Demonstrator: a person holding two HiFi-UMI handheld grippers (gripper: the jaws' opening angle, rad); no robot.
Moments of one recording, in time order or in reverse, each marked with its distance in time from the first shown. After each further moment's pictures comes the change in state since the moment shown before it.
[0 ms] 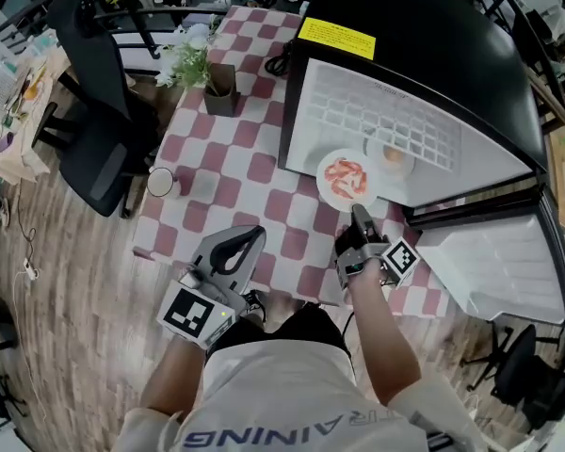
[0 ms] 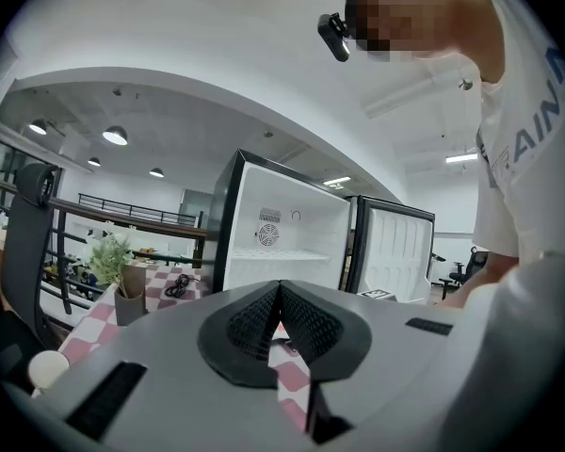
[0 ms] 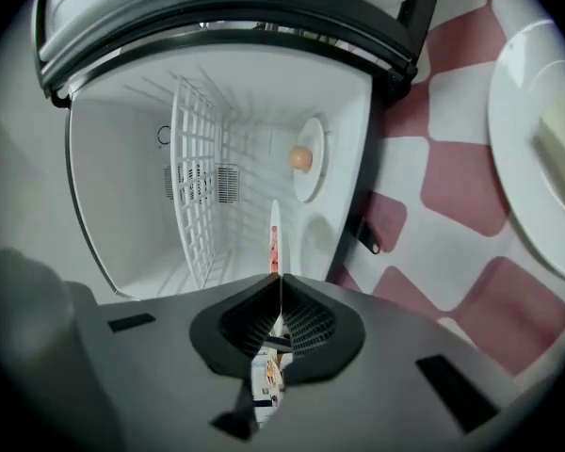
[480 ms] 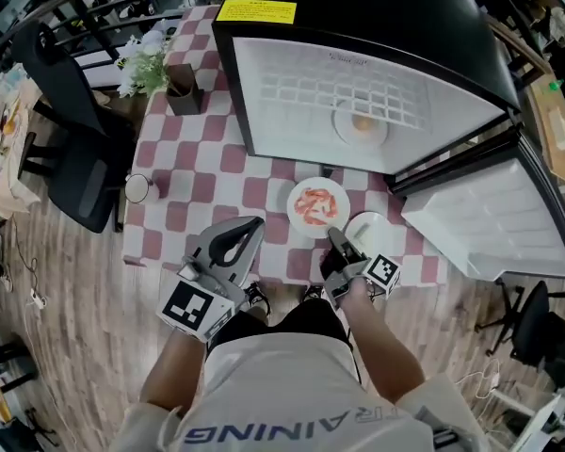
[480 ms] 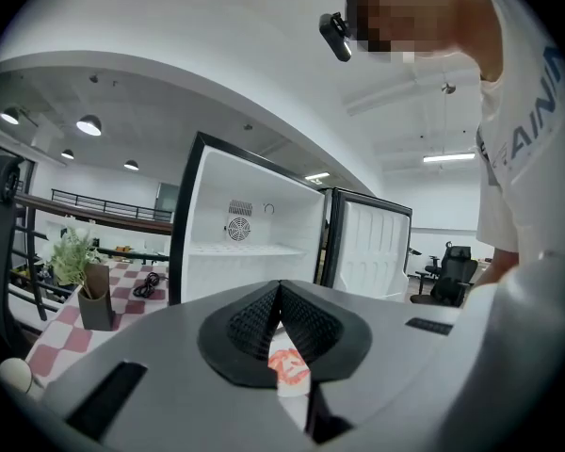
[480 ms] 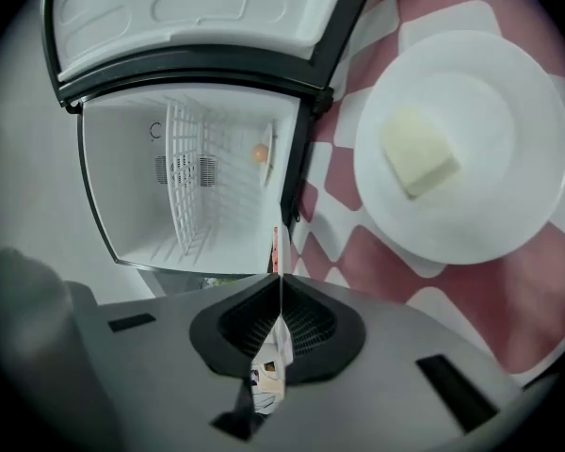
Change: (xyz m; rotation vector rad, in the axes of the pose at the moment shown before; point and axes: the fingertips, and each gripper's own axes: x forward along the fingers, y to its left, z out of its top) left arm 0.027 -0.044 -0.006 0.056 0.023 -0.140; right arm -0.086 -0.074 -0.039 -0.010 0.099 -0.096
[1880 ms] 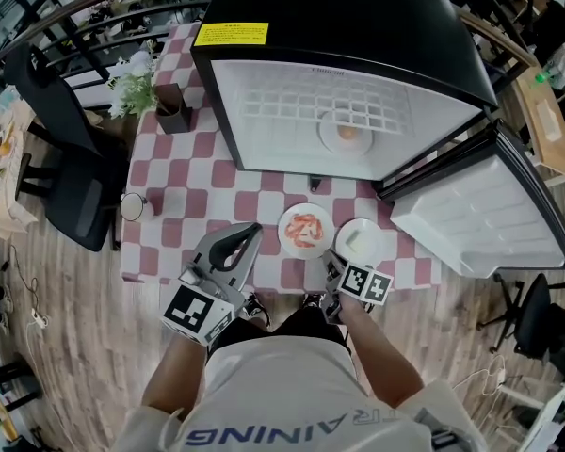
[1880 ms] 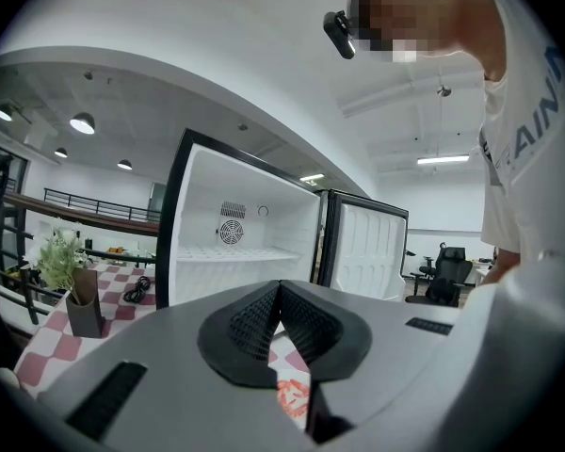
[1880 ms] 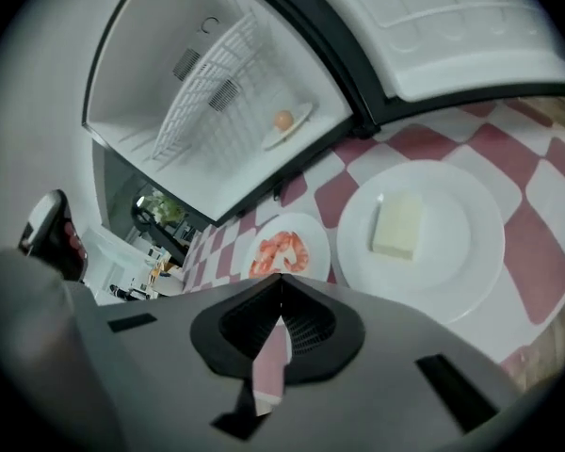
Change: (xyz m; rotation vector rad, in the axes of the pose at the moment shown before) left arm 0.016 -0.007 0.006 0.007 -0.005 -0.041; right arm -0.023 -0.032 -0.011 -0.554 0.156 -0.412
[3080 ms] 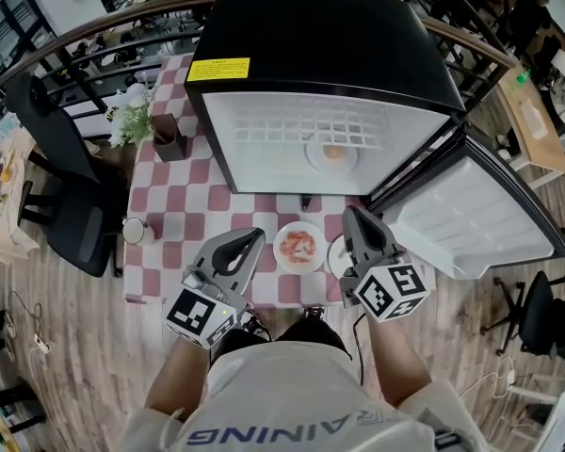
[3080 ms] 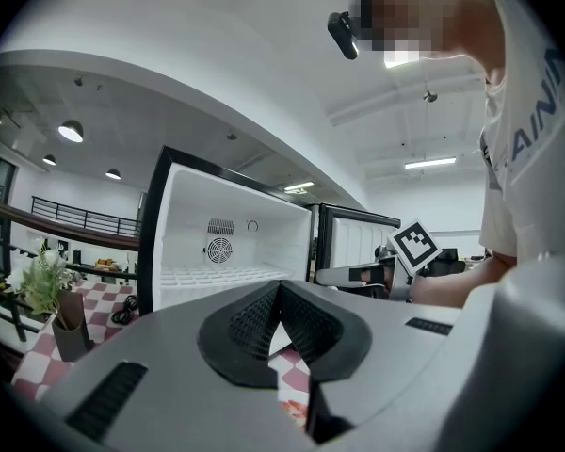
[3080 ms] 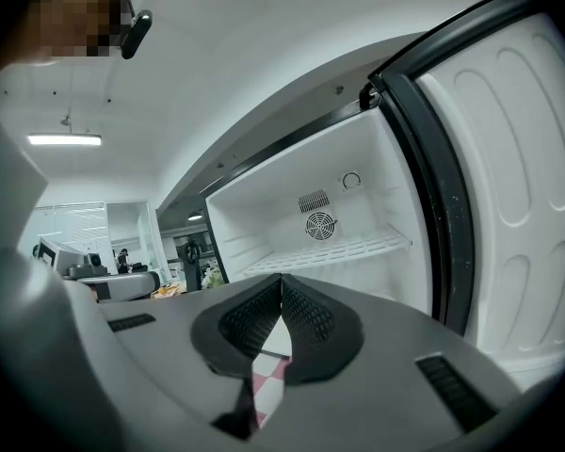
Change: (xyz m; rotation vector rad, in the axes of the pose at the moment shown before) left arm 0.014 -0.010 0.034 0.041 -0.060 -0.053; right arm -0.136 0.170 0.170 -0.567 -0.597 0.202
